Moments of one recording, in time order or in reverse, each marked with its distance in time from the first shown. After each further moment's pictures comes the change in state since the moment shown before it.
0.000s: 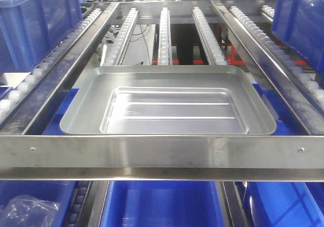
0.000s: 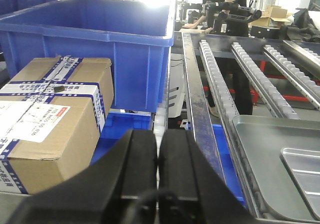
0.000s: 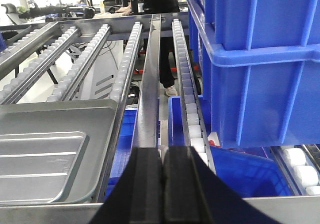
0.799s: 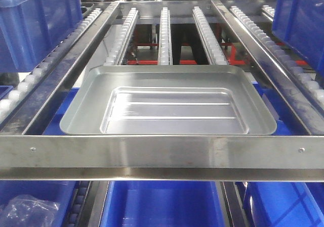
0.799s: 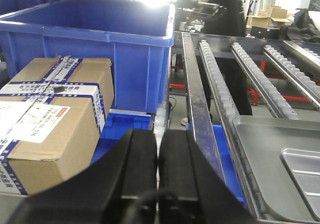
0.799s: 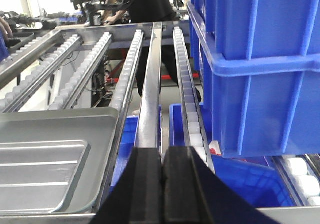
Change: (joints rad) left arm 0.000 0.000 0.000 0.000 -0.002 0.000; right arm 0.000 0.000 0.000 0.000 -0.027 0.000
